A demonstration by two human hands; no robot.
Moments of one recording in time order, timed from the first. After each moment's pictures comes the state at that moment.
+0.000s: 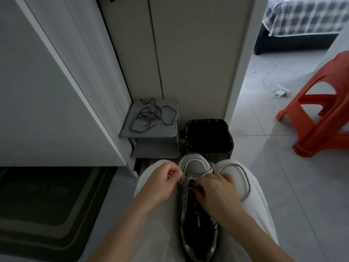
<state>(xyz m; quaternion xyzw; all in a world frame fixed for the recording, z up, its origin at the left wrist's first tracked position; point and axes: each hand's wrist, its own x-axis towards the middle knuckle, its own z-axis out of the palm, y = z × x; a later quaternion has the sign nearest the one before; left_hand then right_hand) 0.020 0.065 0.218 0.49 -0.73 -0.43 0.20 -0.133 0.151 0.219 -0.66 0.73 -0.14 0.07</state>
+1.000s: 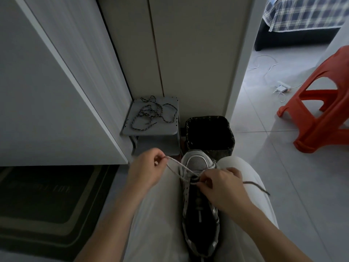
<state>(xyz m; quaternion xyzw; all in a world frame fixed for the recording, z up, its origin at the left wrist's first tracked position) 0.041 0.041 0.240 0.55 -0.78 -0.23 0.20 -0.141 0.150 0.228 -0.62 0.76 -0.18 0.12</state>
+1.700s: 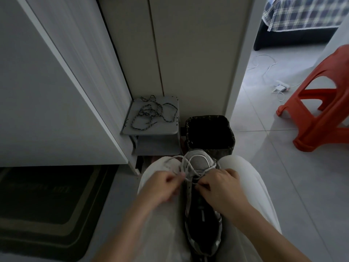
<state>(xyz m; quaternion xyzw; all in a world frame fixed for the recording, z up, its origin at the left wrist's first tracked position) 0.031 0.070 0.217 0.55 -0.70 -0.44 0.10 -0.133 0.151 0.224 -0.65 0.74 -0.15 0.10</state>
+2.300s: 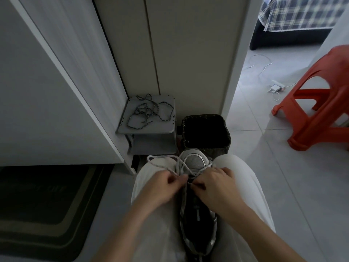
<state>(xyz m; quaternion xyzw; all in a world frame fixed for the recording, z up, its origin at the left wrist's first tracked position) 0.023 0.072 0.212 0.52 -0.74 -0.42 0.09 -0.131 0.151 0.225 -0.64 0.74 -0.15 0.10</state>
